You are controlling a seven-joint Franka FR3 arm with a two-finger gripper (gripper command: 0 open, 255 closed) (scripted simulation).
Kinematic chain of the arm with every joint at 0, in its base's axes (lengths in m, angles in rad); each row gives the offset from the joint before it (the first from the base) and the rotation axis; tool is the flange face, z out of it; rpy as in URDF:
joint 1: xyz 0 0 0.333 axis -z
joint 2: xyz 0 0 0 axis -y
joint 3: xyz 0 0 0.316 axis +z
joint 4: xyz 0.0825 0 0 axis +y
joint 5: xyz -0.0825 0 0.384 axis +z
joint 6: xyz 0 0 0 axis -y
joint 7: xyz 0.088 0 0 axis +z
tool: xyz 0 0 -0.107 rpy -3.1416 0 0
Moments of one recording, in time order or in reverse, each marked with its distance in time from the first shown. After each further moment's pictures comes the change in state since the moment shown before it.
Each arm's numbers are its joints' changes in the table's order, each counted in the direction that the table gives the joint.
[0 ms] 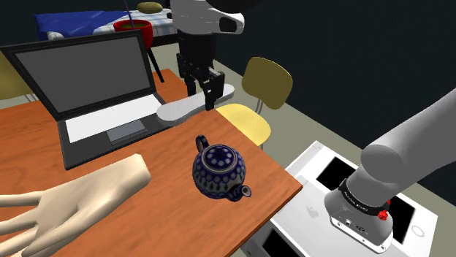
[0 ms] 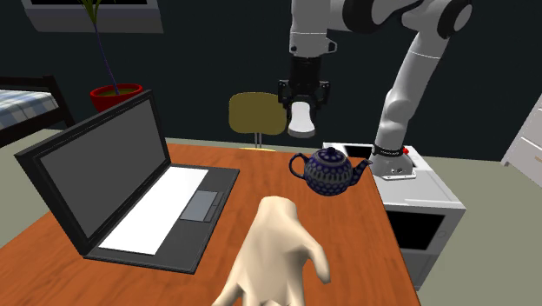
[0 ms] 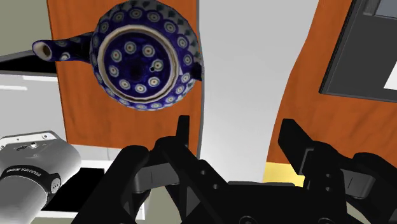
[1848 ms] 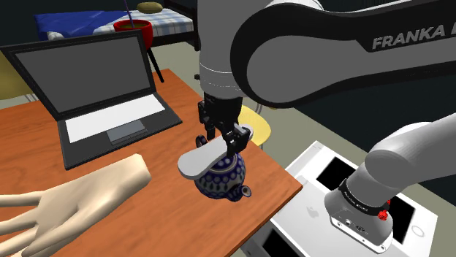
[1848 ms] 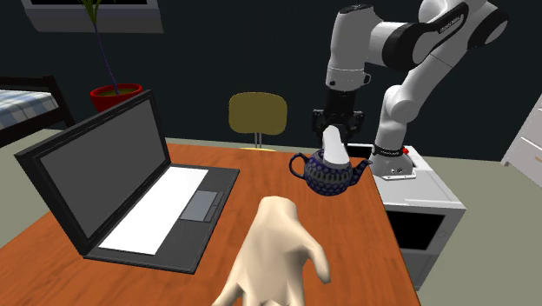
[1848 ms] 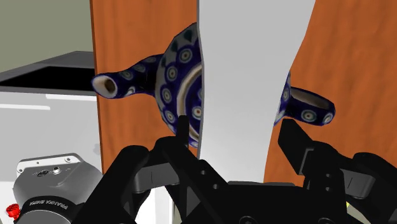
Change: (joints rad) arm -0.140 0.295 -0.038 0.366 0.246 0.148 0.046
